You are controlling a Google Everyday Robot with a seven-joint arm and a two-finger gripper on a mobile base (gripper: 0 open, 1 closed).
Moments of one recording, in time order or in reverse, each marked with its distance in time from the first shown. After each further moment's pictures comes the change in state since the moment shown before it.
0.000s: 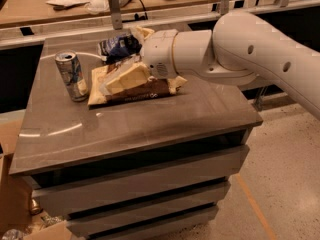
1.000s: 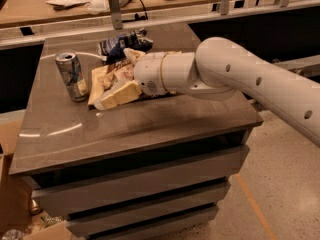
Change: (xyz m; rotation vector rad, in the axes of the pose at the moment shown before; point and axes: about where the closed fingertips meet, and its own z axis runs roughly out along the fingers) arm 0.047 0.011 0.037 -0.053 -0.001 0.084
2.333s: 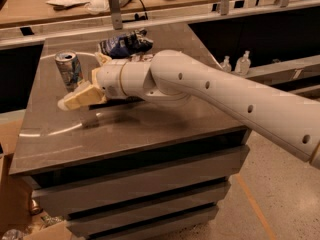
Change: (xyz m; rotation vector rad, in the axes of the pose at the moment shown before) arm -0.002 0.006 0.095 0.024 -0.051 0.015
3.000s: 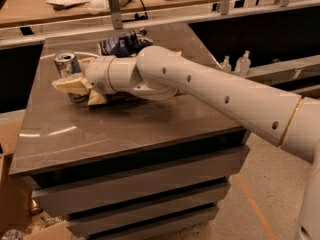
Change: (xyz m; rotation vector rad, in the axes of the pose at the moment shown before) arm -0.002 -0.010 0.036 -0.032 -0.011 -0.004
